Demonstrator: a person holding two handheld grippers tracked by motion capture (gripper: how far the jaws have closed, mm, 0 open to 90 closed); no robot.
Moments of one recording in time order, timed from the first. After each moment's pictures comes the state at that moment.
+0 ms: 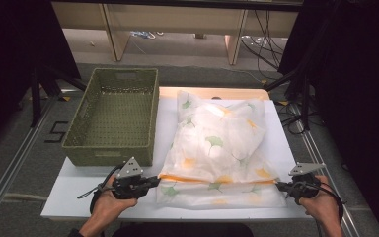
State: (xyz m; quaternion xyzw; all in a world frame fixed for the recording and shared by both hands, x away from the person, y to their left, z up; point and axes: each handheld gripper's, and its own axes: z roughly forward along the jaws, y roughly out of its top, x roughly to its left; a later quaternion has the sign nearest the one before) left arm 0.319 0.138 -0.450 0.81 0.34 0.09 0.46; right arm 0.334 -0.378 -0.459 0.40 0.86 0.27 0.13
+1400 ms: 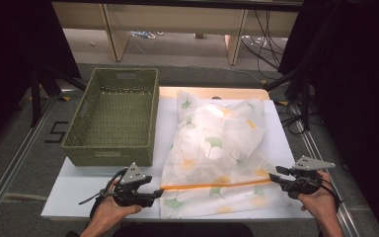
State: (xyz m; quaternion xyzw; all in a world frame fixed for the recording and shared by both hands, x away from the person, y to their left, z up) left arm 0.310 0.134 -0.461 0.81 0.37 0.11 0.45; right arm 0.336 -0.366 -0.442 0.40 0.81 0.38 0.18
